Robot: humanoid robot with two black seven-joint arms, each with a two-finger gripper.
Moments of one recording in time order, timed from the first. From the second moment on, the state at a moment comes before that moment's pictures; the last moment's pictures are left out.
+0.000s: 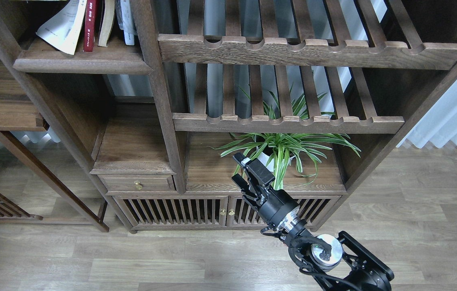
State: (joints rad) left arm -1.18 0.65 -1.00 -0.80 0.42 -0.49 0.24; right arm 0.10 0.01 0.97 1.14 0.27 0.38 -0.15
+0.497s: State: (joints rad) left arm -1.18 0.58 -1.01 -0.71 0.49 -0.49 0.04; right arm 0.10 0.01 0.97 1.14 0.27 0.38 -0.15
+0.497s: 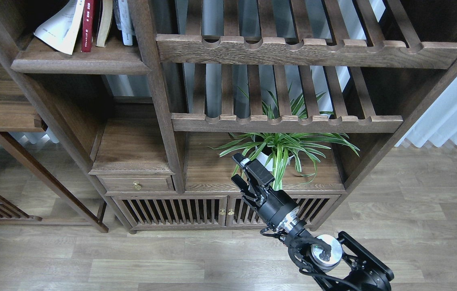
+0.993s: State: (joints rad) left arm -1.18 0.44 -1.01 -0.63 0.50 -0.49 -0.07; right arm 0.10 0.01 0.97 1.15 0.27 0.38 -0.15
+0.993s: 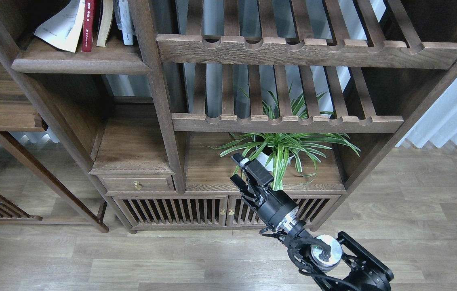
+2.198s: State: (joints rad) left arm -1.10 0.40 -1.02 -0.60 0.61 -0.49 -0.34; right arm 0.09 0.02 0.98 1.17 0.28 0.41 -0.15
